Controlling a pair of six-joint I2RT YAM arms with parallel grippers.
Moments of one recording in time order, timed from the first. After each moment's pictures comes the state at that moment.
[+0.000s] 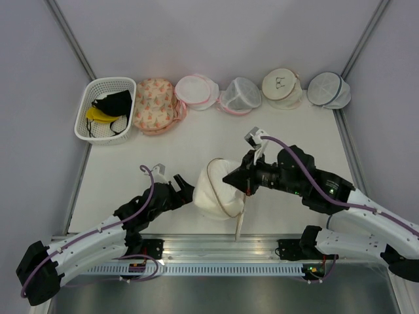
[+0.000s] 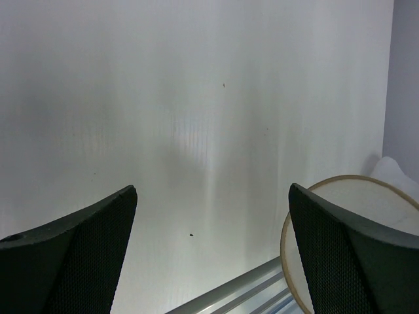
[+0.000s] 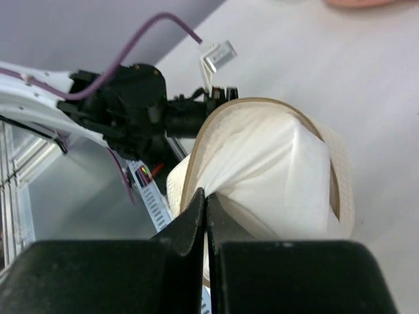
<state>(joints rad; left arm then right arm) -0.84 0.69 0.26 -0.10 -0.24 -1.06 1.04 0.96 1.12 -0.48 -0.11 0.43</state>
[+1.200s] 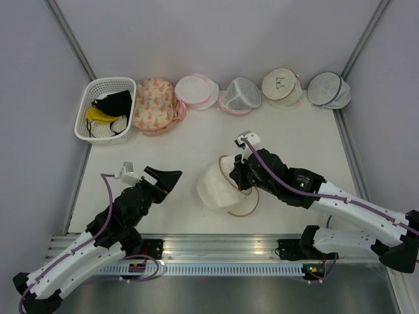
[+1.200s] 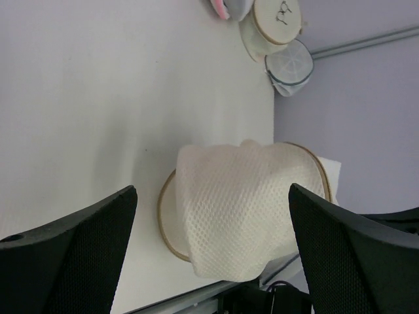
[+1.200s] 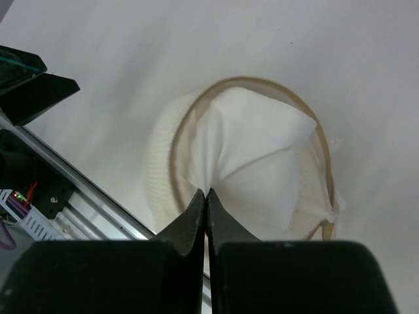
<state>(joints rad) -0.84 0.30 0.38 -0.33 -0.42 -1.23 1.03 1.07 1.04 -0.53 0.24 0.45</state>
